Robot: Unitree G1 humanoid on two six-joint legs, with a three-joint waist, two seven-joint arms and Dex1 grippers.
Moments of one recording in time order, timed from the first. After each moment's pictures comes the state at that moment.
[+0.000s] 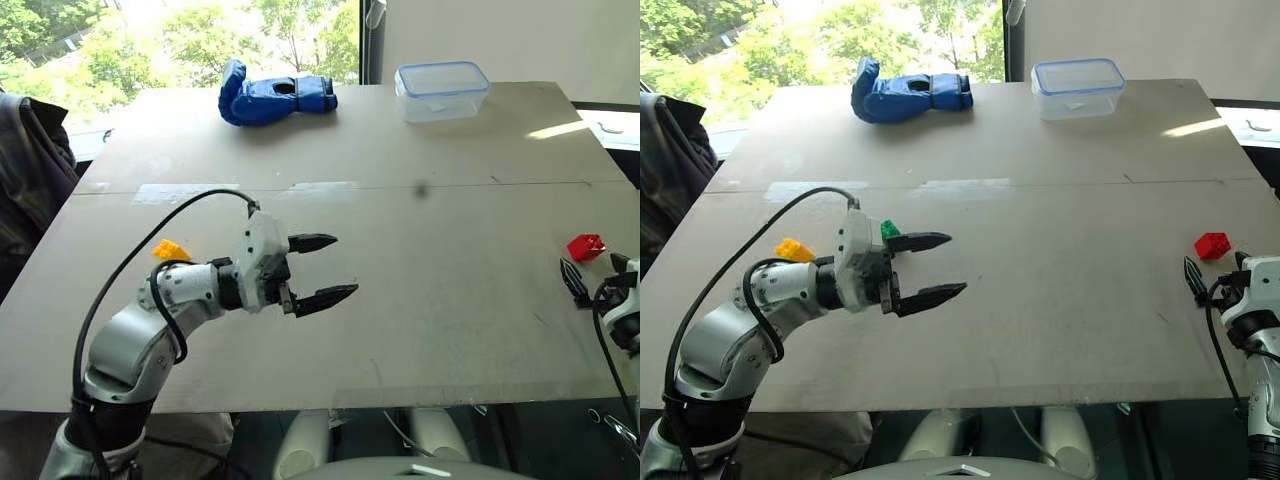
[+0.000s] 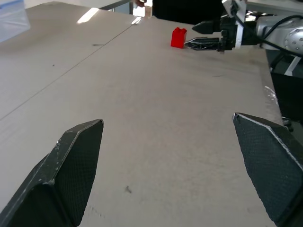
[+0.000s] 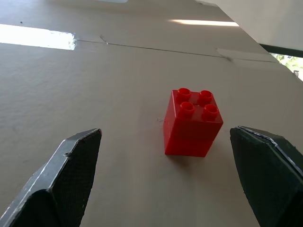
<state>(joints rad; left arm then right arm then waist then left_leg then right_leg) -0.26 0.72 0.03 -0.53 -0.70 0.61 -0.90 0.03 -0.53 -0.49 0.12 0.36 0.07 0.42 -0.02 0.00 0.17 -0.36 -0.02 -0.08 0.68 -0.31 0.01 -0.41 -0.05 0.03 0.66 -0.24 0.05</state>
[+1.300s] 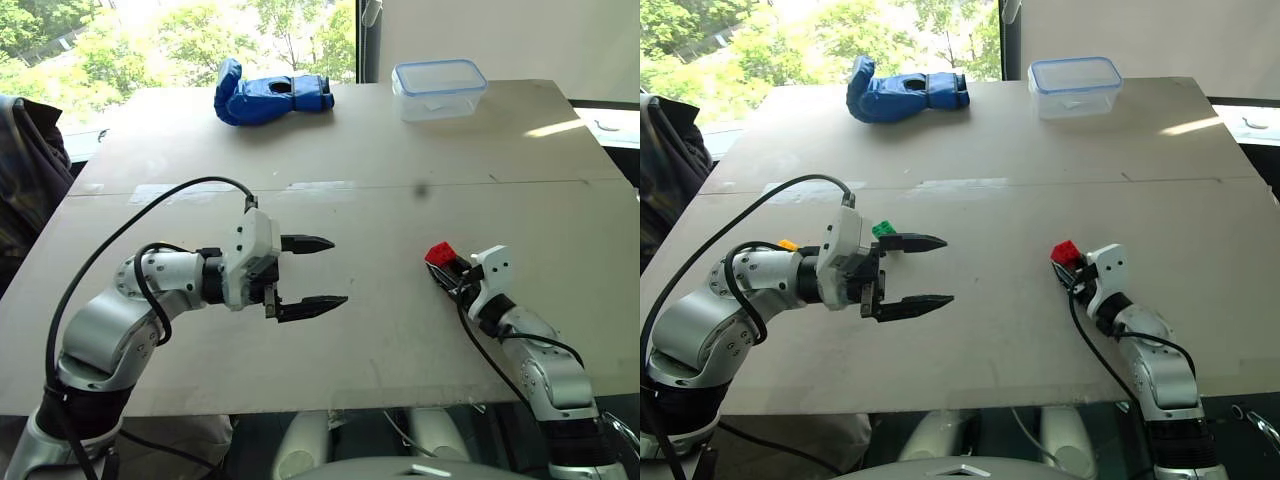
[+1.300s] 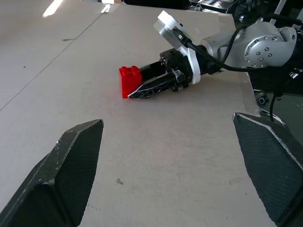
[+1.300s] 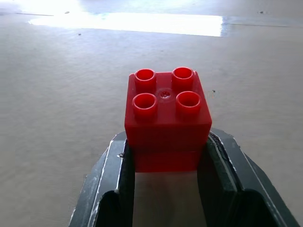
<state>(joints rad) -0.24 0.83 0.04 -0.51 -0.67 0.56 -1.03 -0.03 -0.27 0.00 -0.23 0.24 0.35 0.37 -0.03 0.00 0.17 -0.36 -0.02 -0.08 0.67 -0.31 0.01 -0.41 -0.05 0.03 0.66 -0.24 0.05</state>
